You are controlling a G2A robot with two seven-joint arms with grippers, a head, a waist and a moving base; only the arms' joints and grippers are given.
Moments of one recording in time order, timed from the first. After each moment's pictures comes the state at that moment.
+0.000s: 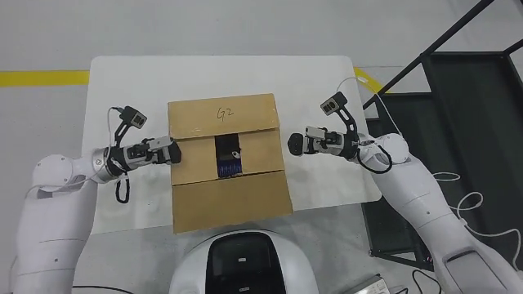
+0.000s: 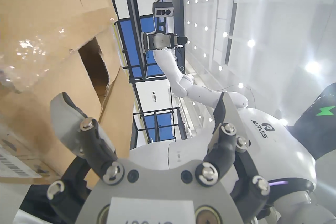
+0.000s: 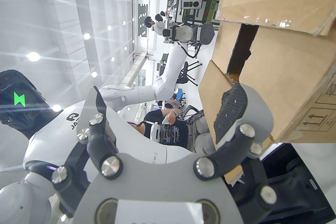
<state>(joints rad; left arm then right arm) 1.15 -1.12 -1.49 -1.28 -0.46 -0.27 -1.44 -1.10 -0.98 1.12 -1.25 0.85 -0.48 1.28</state>
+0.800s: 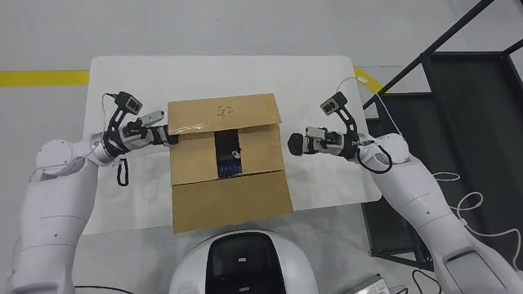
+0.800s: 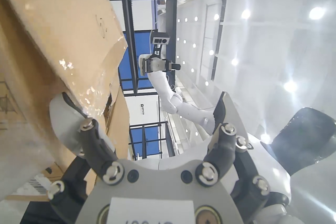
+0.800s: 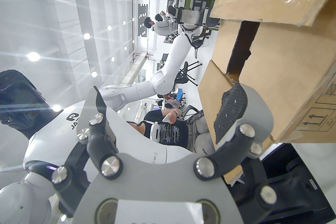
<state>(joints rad) 0.97 -1.13 -1.41 -1.06 -0.59 -0.27 -1.41 -1.10 -0.98 1.12 -1.25 0.85 -0.48 1.28</state>
